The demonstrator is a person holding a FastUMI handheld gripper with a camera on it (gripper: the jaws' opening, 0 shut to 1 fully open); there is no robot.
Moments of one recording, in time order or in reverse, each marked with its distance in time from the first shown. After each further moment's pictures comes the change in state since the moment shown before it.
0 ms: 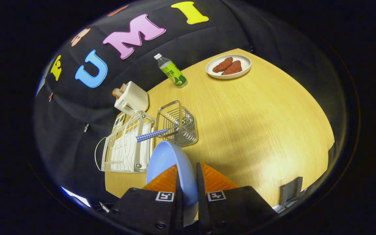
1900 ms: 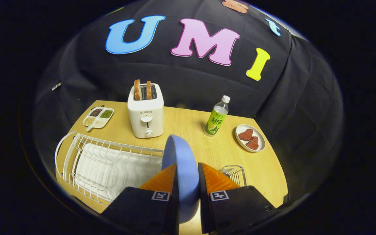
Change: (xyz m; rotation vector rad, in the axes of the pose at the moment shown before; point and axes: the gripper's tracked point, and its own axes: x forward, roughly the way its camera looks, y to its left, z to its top) arm 0.071 0.248 0.081 -0.539 -0.284 -0.480
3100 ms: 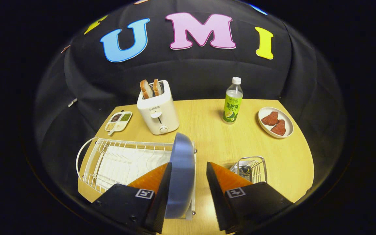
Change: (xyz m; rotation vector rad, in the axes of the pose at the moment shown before) arm 0.017 0.003 -0.023 0.164 0.106 0.312
